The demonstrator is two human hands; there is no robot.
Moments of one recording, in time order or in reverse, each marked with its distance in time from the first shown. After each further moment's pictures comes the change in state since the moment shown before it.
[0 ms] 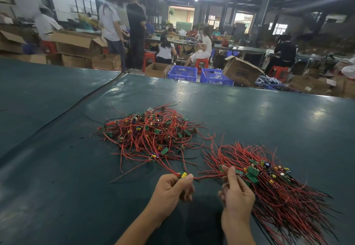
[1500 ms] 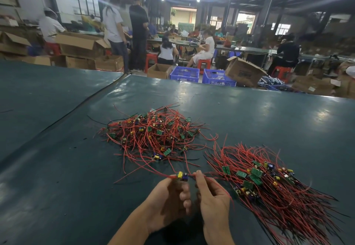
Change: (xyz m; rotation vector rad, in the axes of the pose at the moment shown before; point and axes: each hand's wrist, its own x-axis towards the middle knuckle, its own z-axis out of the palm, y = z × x) left_hand 0.007 -0.001 -0.015 -0.642 -0.124 -0.663; right_hand -0.037 0.017 0.026 -0.163 -0.244 0.080
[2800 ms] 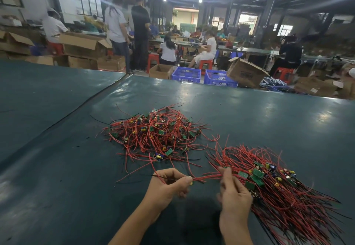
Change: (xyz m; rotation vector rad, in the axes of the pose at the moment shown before) left_hand -0.006 0.002 -0.001 0.488 0.159 0.659; right_hand 0.022 -0.007 -0.023 0.085 0.209 -0.067
